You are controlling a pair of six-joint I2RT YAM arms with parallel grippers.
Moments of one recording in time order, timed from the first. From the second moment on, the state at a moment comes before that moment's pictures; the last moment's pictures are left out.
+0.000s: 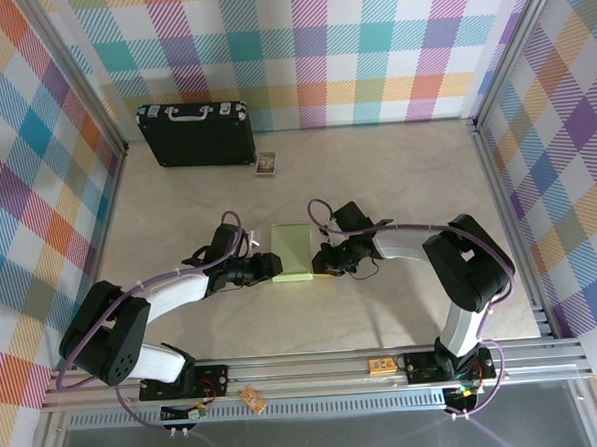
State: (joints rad) left arm -0.49 1.41 0.57 -0.04 0.43 -0.74; right arm 0.62 1.76 0.89 -0.22 -0.61 0.63
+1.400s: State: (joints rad) left arm -0.33 1.68 0.88 -0.08 0.40 -0.68; right arm 0.43 2.14 1.41 -0.39 -0.61 0.52
